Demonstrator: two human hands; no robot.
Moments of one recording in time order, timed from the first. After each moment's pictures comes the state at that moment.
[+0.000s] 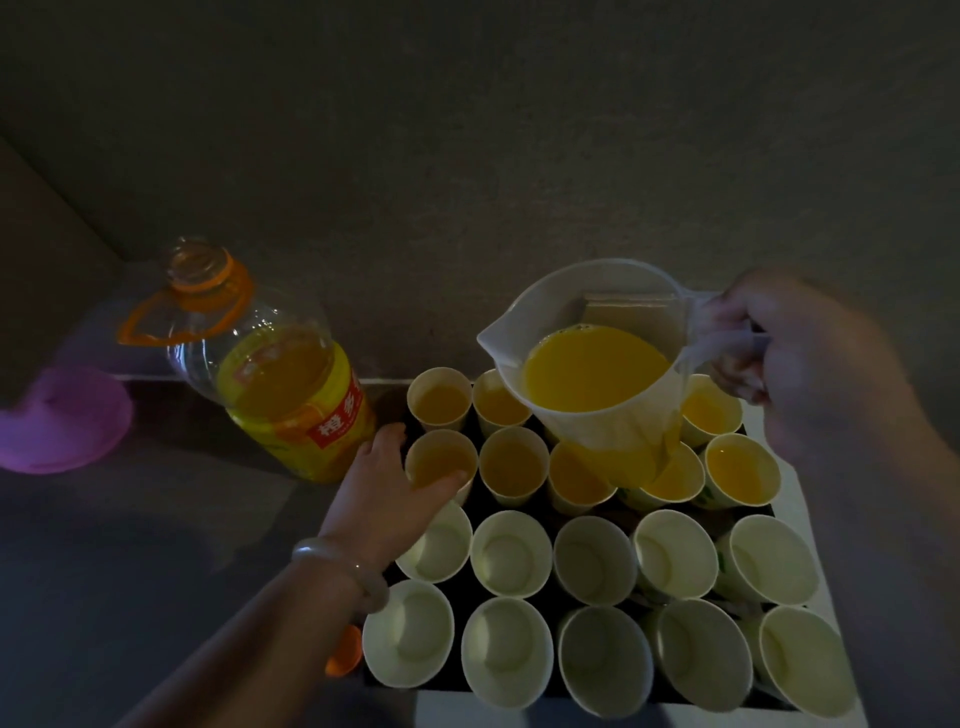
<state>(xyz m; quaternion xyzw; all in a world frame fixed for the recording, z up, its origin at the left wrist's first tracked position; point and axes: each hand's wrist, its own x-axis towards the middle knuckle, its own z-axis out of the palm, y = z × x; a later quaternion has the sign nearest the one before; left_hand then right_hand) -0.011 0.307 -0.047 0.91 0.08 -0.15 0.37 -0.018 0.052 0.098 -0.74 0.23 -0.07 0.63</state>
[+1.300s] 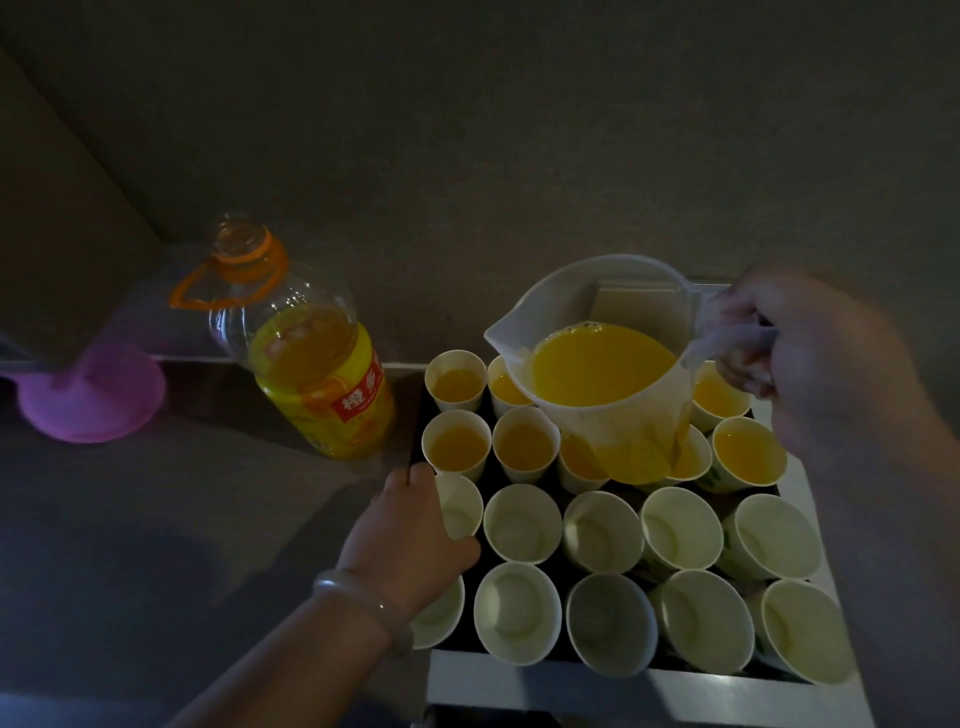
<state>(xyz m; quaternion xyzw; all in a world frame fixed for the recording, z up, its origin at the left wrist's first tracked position) -0.066 0.300 -0.031 0.97 0.00 -0.19 0.18 -0.043 0.062 0.104 -0.74 0.19 -0.07 0.64</state>
